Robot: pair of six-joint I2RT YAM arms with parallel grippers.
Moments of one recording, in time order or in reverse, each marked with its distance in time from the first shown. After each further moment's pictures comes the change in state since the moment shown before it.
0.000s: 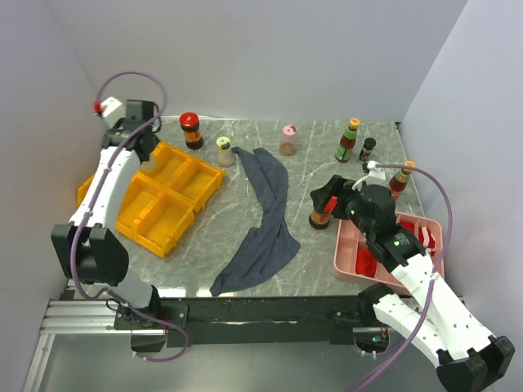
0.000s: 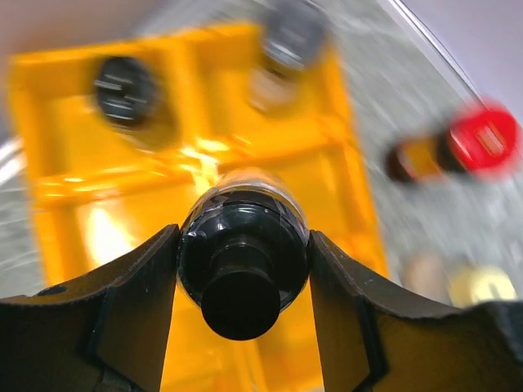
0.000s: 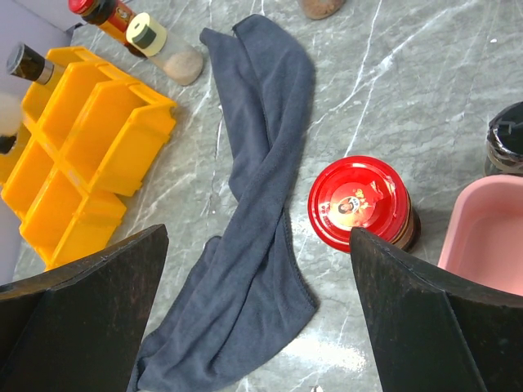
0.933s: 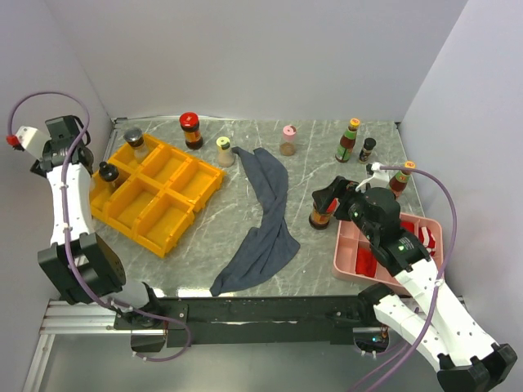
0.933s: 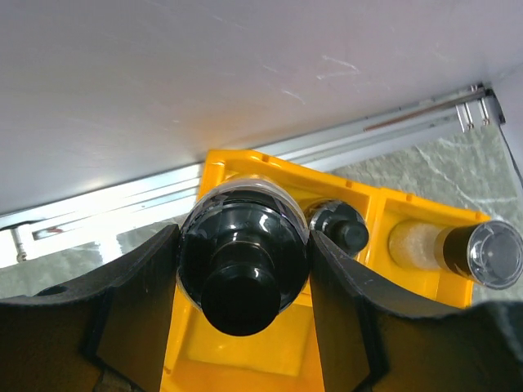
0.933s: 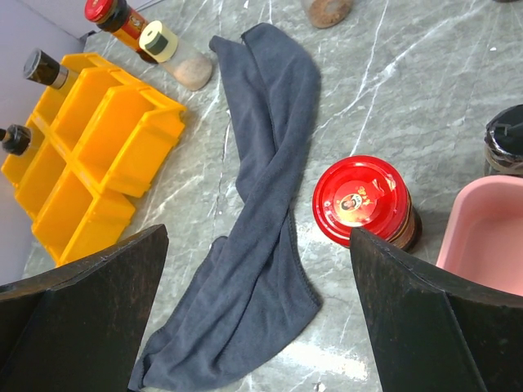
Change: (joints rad) left arm 0.527 -0.121 -0.132 0.052 0.018 -0.014; right arm 0.000 -0.046 0.005 -0.021 -0.003 0.000
